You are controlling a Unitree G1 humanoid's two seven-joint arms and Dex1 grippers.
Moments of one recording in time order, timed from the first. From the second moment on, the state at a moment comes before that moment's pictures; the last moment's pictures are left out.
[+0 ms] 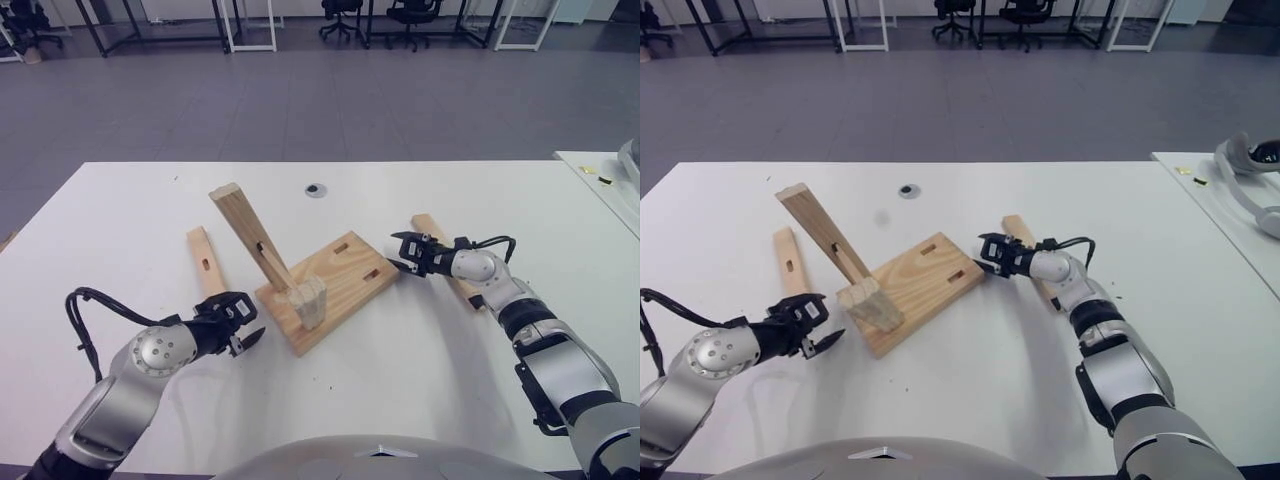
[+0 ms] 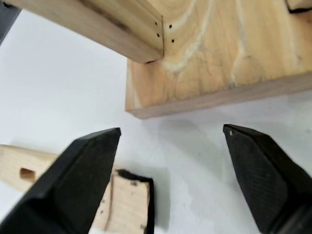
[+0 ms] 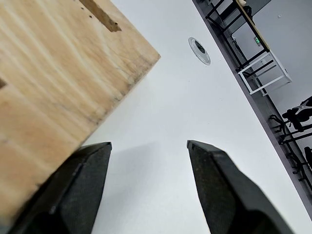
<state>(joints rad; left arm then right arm) 0.18 0.73 -0.21 -0.54 0.06 0.62 -0.57 -0.62 -0.45 0.35 1.00 -0.20 -0.55 0.66</state>
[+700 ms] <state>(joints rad) -0.31 0.60 0.03 0.25 -0.07 -0.02 -0.62 -0.25 -0.80 0.03 0.07 0.19 -0.02 0.91</state>
